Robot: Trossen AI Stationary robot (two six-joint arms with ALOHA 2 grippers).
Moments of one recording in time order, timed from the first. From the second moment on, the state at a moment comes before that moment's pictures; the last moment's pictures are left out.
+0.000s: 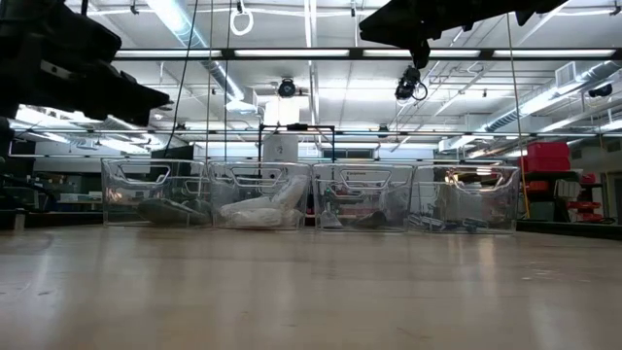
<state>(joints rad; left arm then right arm) 0.11 0.28 0.01 0.21 0.13 0.10 -0.05 1.16 0.80 0.18 0.10 0.18</state>
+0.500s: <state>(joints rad) 0.11 0.04 0.01 0.05 0.14 0.03 -0.05 1.16 0.80 0.18 0.10 0.18</state>
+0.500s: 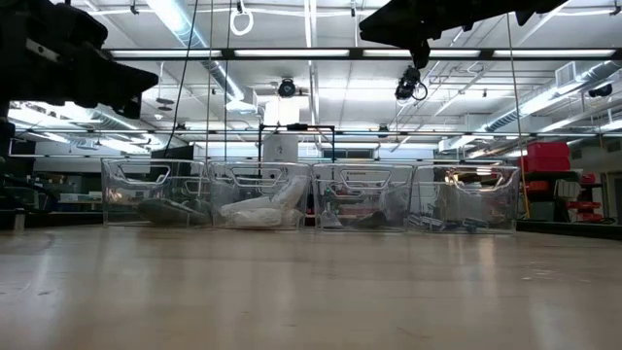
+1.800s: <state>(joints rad) 0.11 0.01 0.01 0.06 0.17 0.02 -0.05 1.16 0.80 0.18 0.10 0.18</state>
